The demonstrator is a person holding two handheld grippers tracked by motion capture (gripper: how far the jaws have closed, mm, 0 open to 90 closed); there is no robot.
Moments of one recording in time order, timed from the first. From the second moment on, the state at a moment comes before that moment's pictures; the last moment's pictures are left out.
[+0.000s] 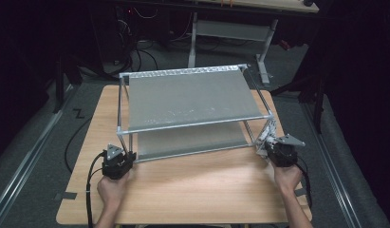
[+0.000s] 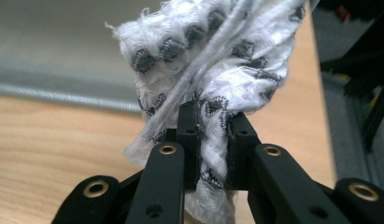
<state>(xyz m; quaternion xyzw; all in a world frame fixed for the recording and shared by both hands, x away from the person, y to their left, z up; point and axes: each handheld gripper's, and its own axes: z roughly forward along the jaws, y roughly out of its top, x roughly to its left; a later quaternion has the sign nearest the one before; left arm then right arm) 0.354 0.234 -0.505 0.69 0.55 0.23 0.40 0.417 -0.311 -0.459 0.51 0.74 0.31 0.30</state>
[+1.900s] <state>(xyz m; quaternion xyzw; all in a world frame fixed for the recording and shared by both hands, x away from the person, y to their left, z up) 0.354 0.231 -0.505 0.70 0.54 0.23 0.40 0.425 -0.296 -0.484 0.52 0.75 0.32 0.26</state>
